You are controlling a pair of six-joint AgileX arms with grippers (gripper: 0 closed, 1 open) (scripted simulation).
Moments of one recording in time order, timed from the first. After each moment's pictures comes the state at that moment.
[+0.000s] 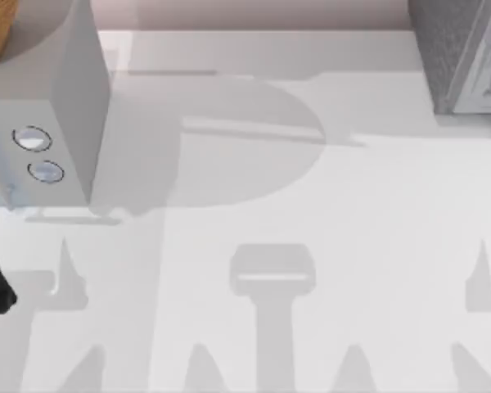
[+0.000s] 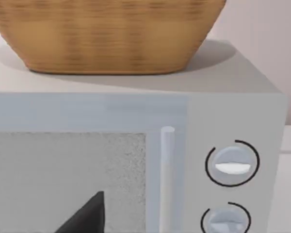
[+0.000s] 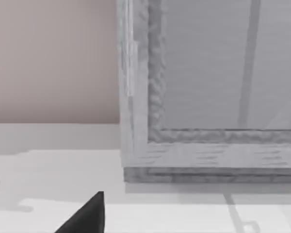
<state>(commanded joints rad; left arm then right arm) 0.00 0.00 0.00 0.00 0.00 0.00 0.00 0.00 0.00 0.00 0.00 0.00</state>
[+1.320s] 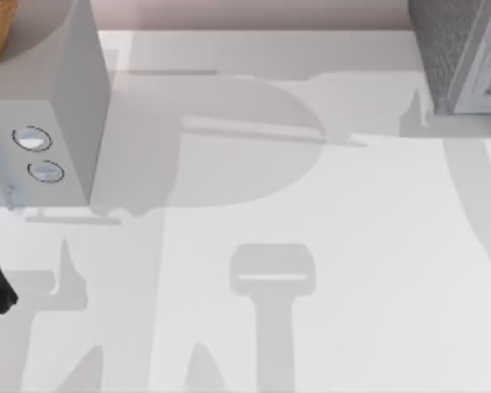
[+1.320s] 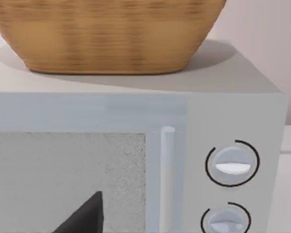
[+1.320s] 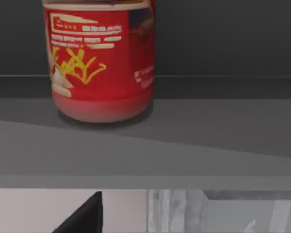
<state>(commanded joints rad) 0.00 0.00 0.00 0.00 0.00 0.00 0.15 1.12 1.46 -0.35 0.17 0.01</state>
